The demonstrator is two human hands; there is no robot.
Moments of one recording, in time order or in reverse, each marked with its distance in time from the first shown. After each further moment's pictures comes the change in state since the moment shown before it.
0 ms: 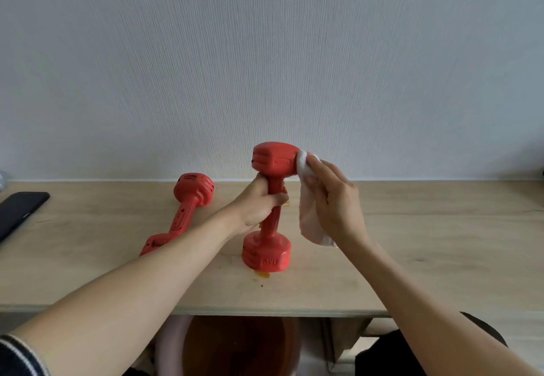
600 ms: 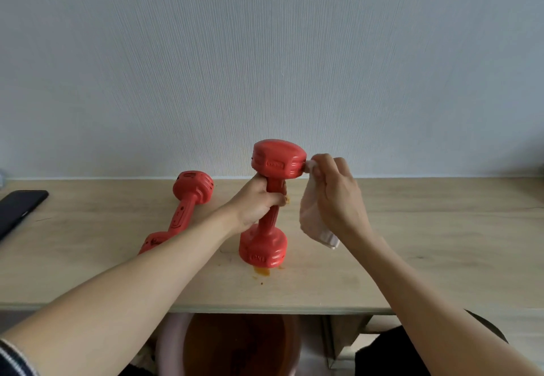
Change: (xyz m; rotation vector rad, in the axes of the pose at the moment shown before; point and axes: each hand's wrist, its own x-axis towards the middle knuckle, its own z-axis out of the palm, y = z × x) left_hand -0.005 0.003 -0.003 0.025 -0.037 0.001; right_hand 0.005 -0.002 -0.007 -0.187 -0.080 0.129
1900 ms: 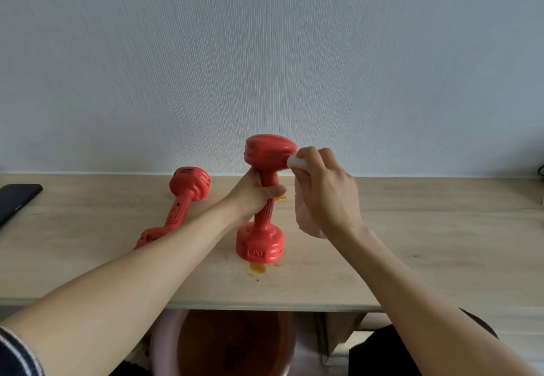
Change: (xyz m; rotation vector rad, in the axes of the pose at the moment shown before) left_hand 0.006 0.000 0.003 0.012 0.120 0.054; right_hand -0.001 -0.019 0.002 -0.226 0.125 -0.291
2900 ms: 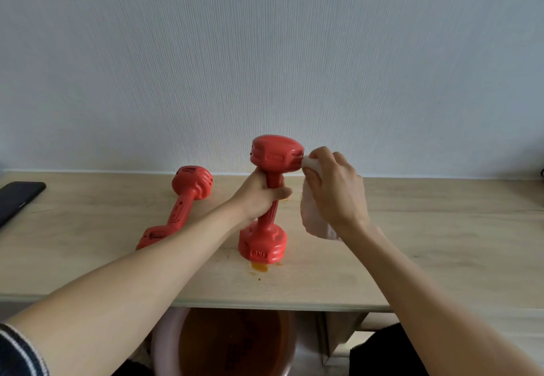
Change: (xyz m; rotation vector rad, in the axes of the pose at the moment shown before) left_hand -0.001 -0.002 0.003 0.051 -0.007 -0.009; right_hand 0.007 0.009 -0.005 -0.028 -0.095 0.230
